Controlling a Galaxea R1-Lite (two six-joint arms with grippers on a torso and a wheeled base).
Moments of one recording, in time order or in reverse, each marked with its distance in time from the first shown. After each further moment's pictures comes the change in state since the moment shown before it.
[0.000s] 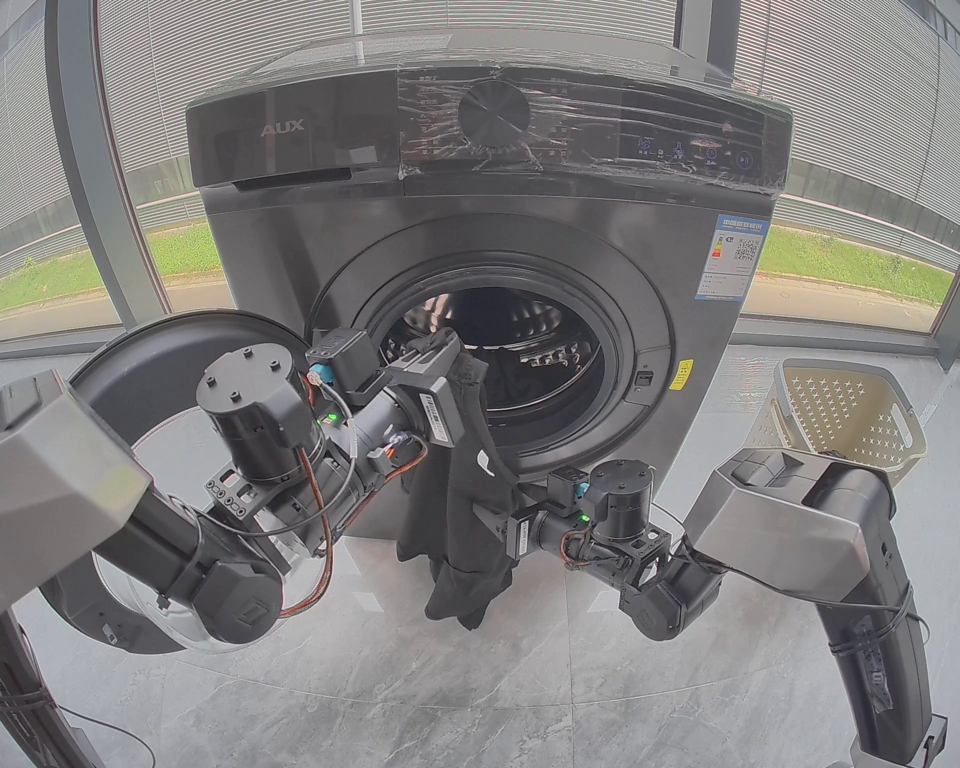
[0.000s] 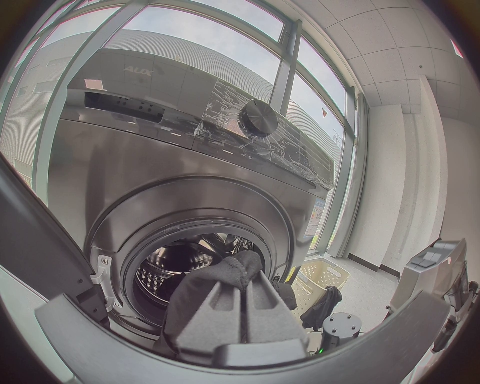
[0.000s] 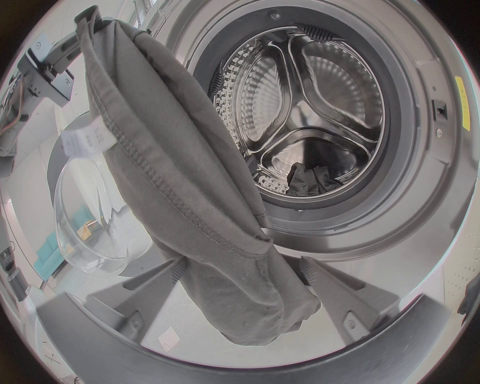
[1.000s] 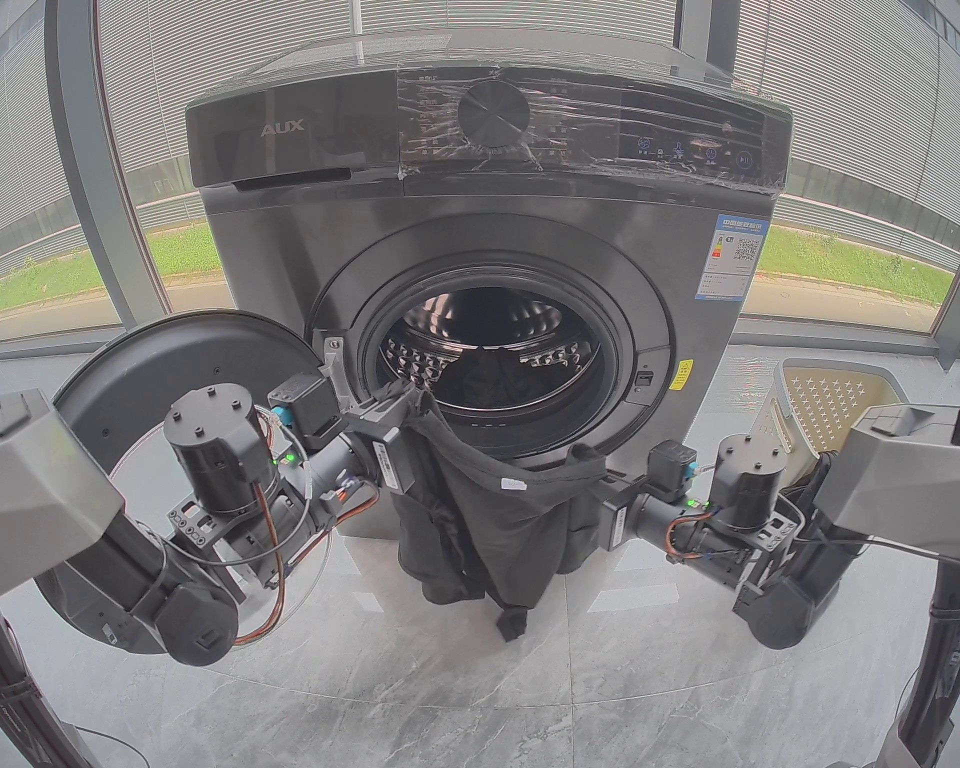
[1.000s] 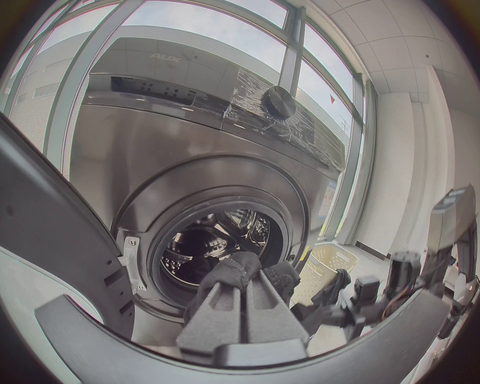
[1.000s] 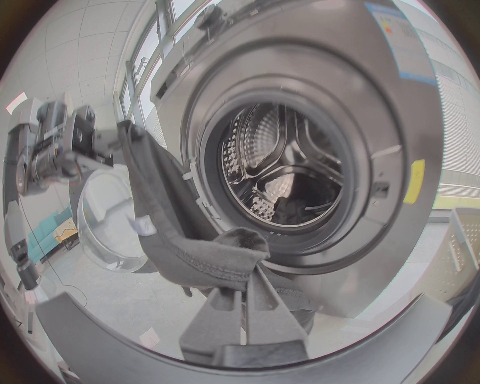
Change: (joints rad) left arm 0.069 -0.039 0.173 -0.020 -0.041 0.016; right arm -0.063 -0.370 0.481 -0.171 -0.005 -0.106
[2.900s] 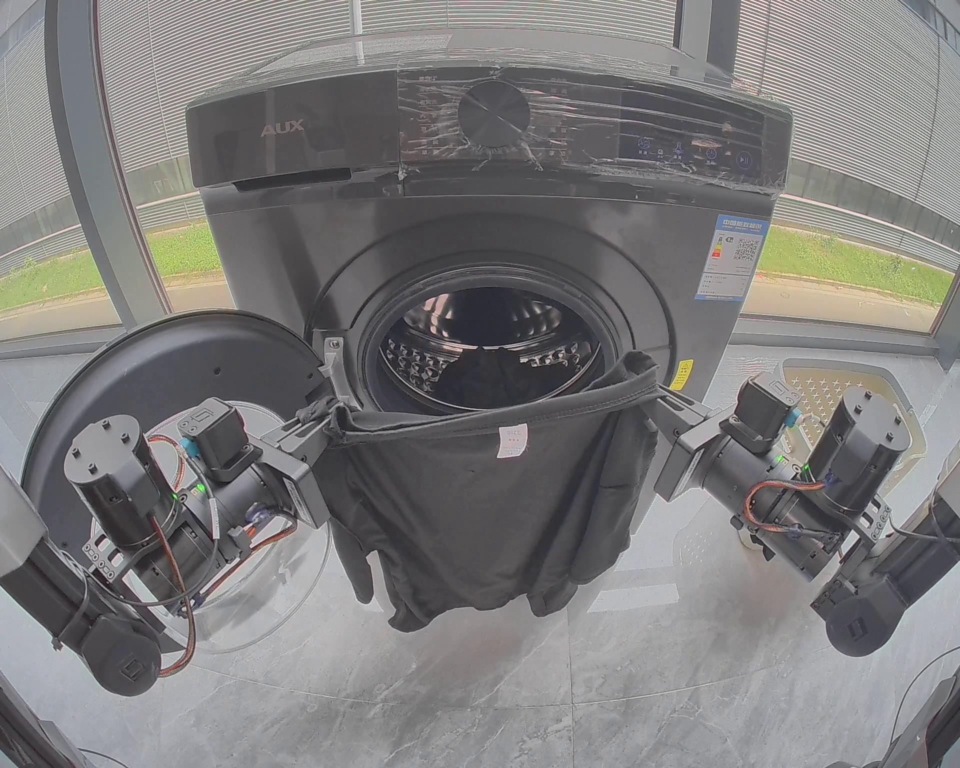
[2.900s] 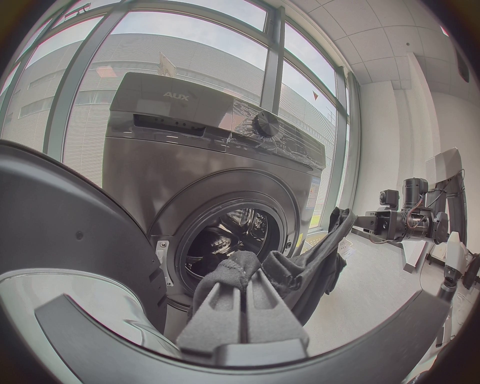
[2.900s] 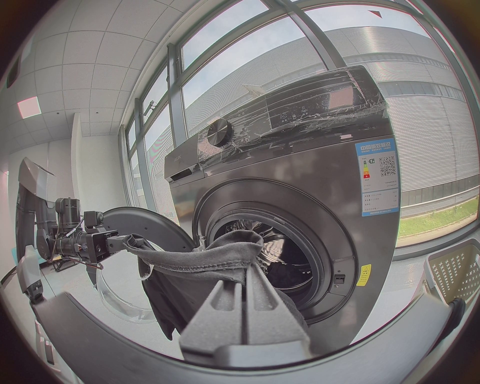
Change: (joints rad) left arm 0.109 -0.160 0.263 -0.123 -0.130 0.081; right arm 0.048 -0.332 0.141 -0.083 -0.088 0.010
